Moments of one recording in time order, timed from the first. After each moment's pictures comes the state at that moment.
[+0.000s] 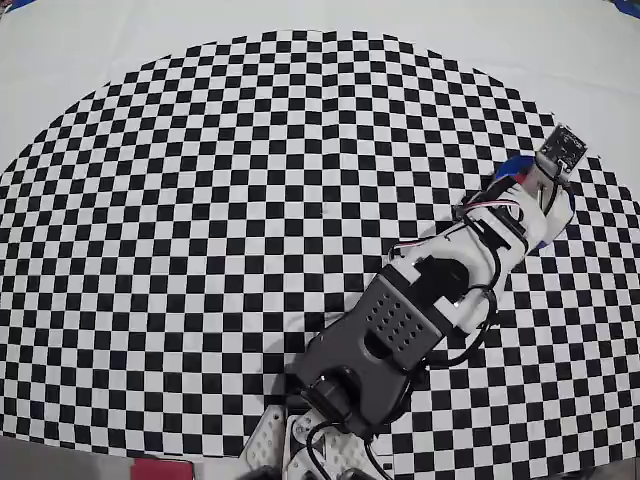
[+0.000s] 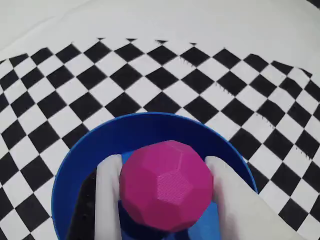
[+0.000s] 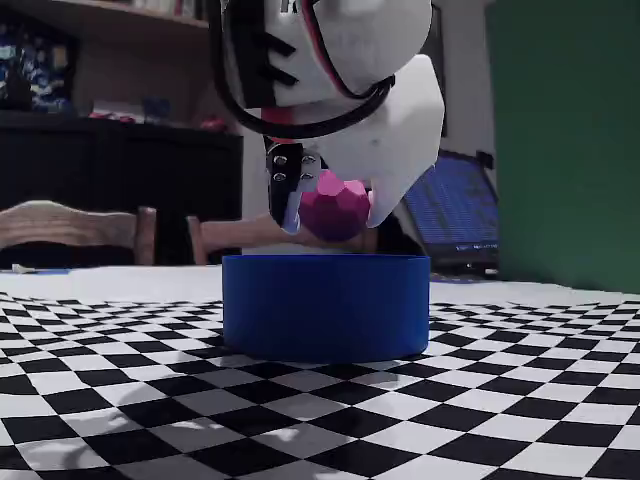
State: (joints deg) arm 48.6 66.2 99.7 -5.1 -95.8
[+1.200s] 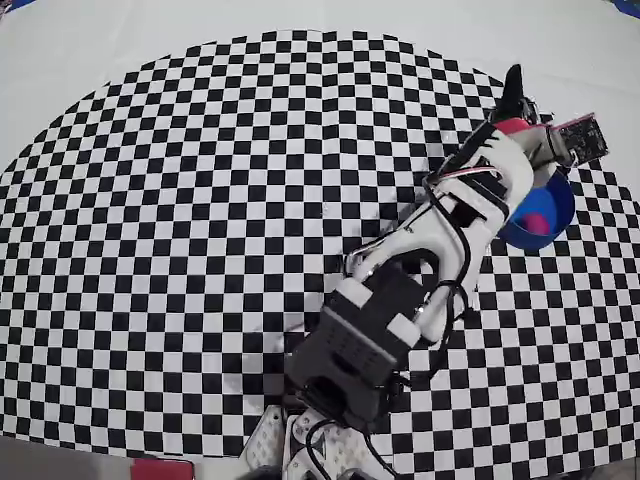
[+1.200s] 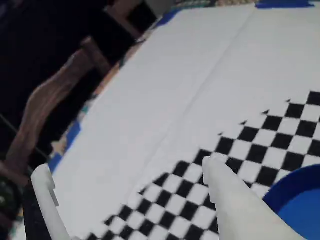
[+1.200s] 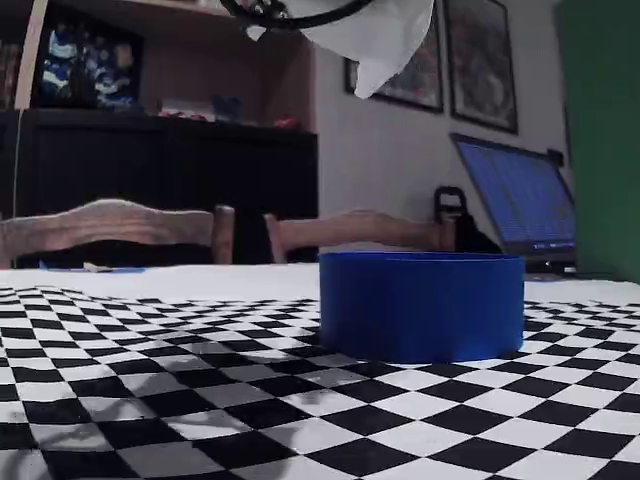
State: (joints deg) arm 39.6 81.6 101.9 -8.4 -52.4
